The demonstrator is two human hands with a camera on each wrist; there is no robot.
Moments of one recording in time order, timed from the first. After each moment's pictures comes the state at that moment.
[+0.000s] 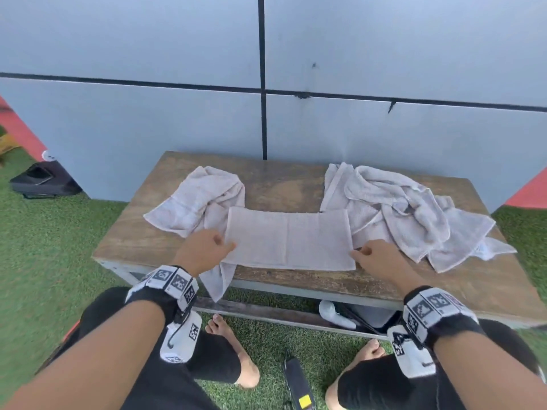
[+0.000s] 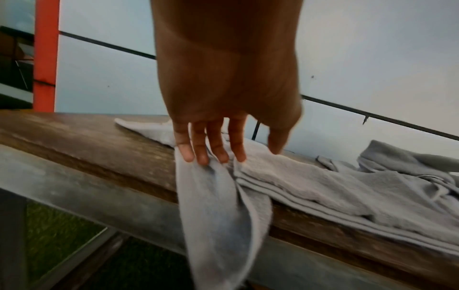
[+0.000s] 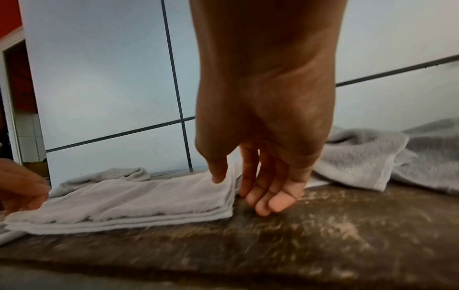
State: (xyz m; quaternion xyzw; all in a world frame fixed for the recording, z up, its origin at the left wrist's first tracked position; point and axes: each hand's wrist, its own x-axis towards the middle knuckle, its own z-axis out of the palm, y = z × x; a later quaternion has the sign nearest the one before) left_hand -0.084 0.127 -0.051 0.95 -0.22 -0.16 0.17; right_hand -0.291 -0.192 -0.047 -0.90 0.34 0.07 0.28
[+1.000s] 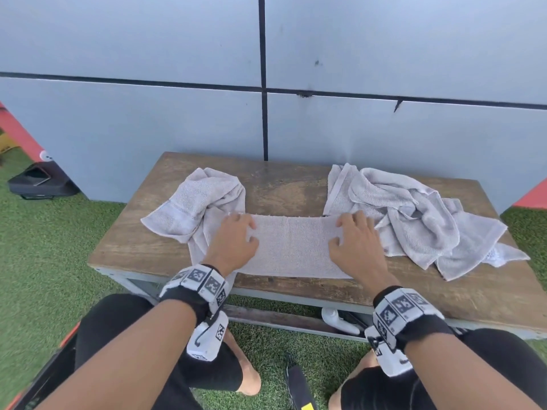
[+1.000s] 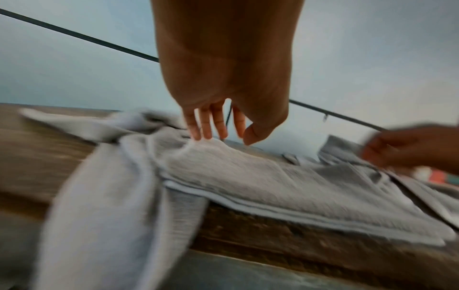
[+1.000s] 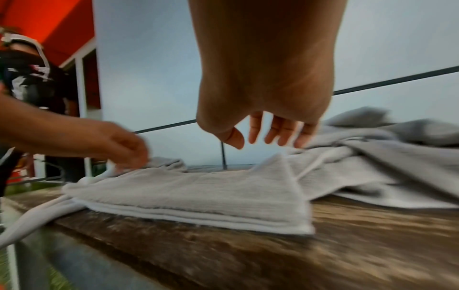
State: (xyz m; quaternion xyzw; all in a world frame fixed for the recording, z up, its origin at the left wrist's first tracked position) left_hand -0.095 0.072 -0.048 0.92 -0.30 -0.08 0.25; right_hand -0.244 -0.150 -0.040 -0.95 0.25 -0.08 0.14
